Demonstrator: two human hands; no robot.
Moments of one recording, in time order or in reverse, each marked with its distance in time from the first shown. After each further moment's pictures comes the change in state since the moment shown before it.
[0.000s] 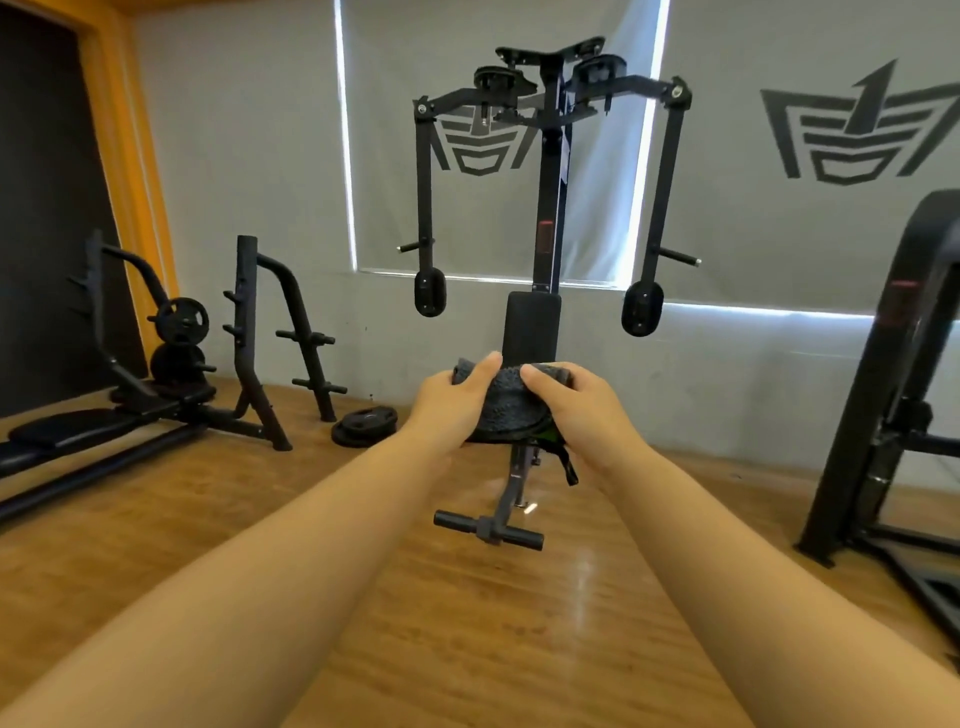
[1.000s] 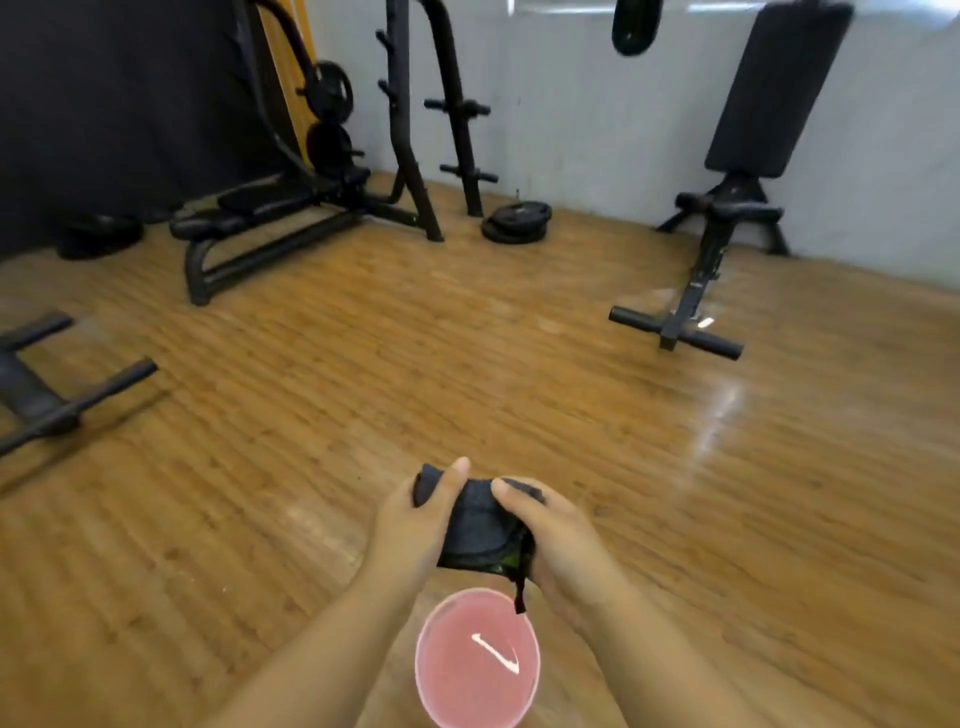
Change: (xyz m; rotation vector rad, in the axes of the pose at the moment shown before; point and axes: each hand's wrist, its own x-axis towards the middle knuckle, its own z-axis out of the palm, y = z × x) left_hand -0.156 -0.397 -0.255 -0.078 0.357 -0.547; right_hand -0.222 0.271 0.352 0.476 -0.392 0.742
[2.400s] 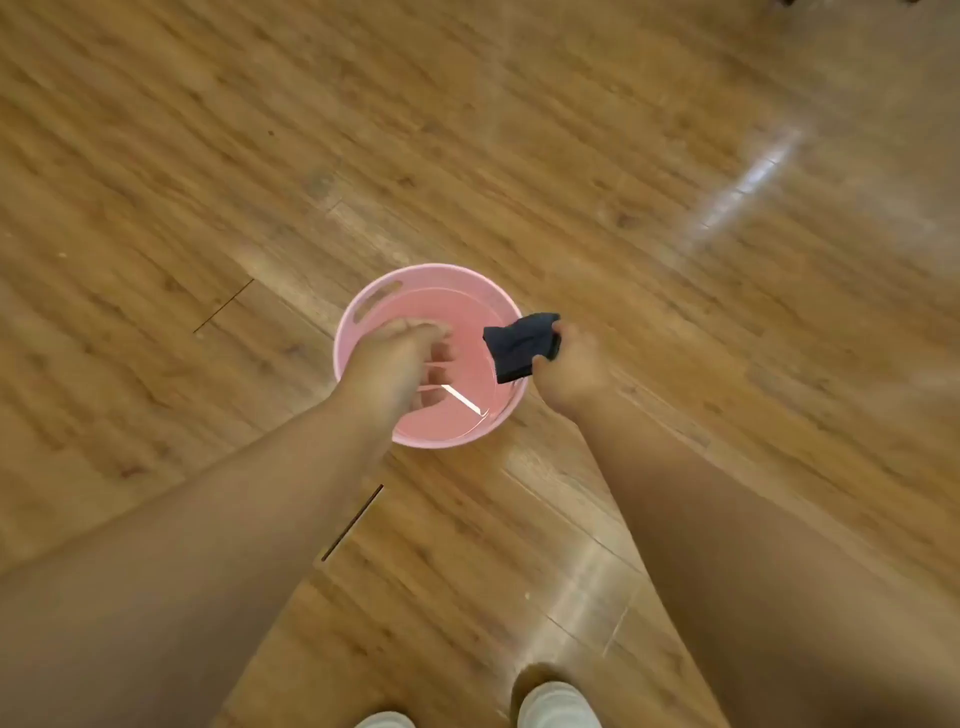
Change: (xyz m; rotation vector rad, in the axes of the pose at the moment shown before) left_hand 0.100 -0.349 0.062 -0.144 -0.110 -0.408; right_hand 0.174 0.358 -0.204 -1.169 0.235 0.163
